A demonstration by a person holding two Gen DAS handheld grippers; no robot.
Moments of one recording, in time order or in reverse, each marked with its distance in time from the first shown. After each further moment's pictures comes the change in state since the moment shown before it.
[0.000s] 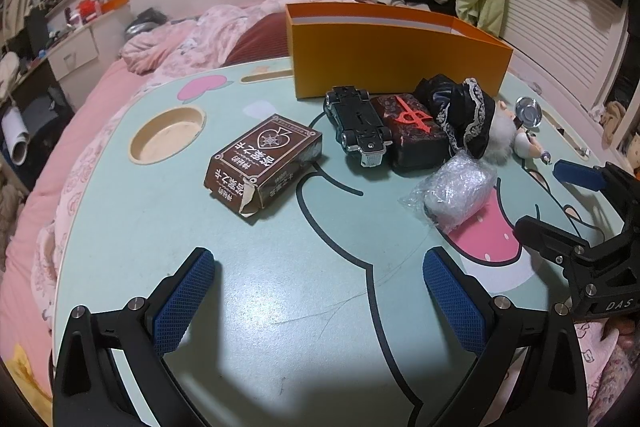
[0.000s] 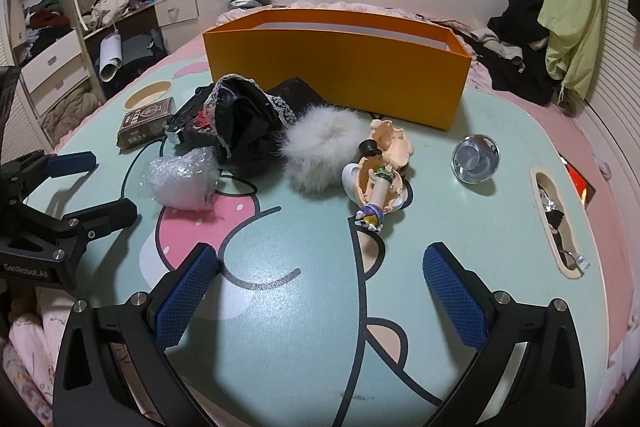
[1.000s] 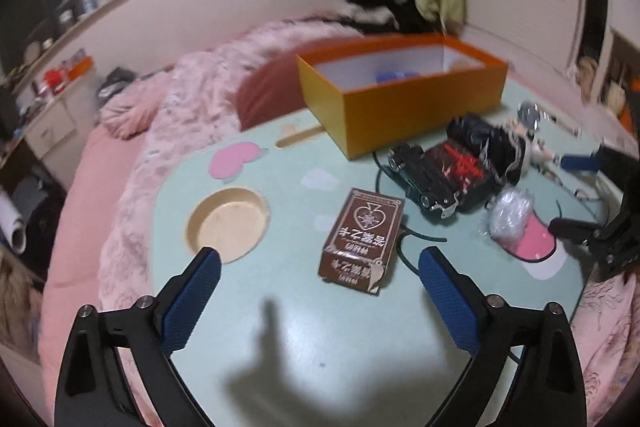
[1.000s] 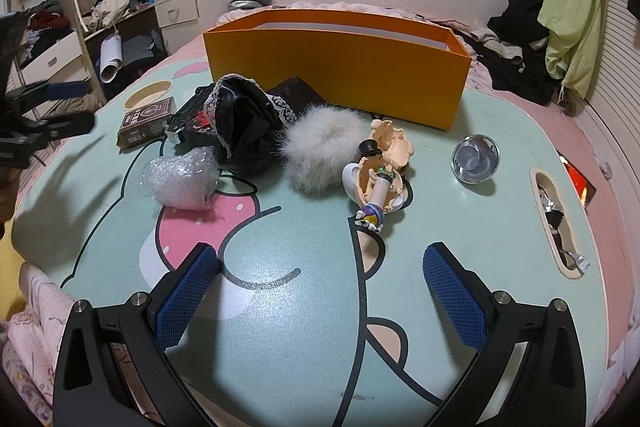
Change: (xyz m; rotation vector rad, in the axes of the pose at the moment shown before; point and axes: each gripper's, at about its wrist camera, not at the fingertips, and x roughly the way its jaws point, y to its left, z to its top) left arm 0.000 0.056 0.051 0.263 -0.031 -0.072; right arm -0.001 0.000 -0.001 0.004 -0.002 0.003
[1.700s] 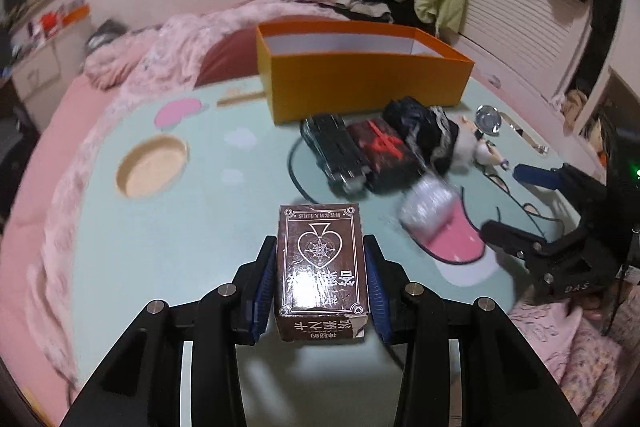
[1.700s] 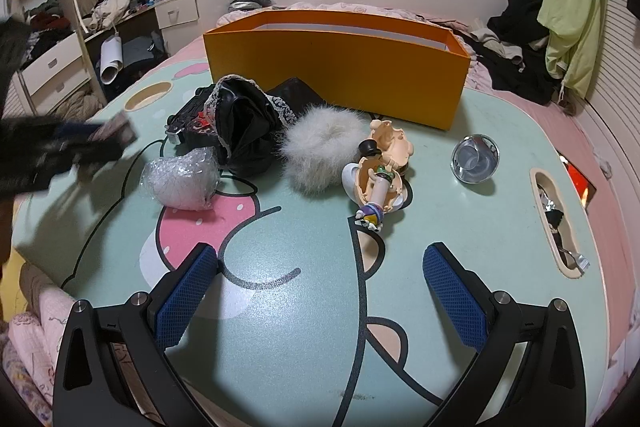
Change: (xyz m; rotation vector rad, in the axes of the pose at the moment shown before) left arm -0.014 -0.056 -0.028 -0.216 0.026 -0.071; right arm -0.003 -0.003 0.000 0.011 -0.007 0.007
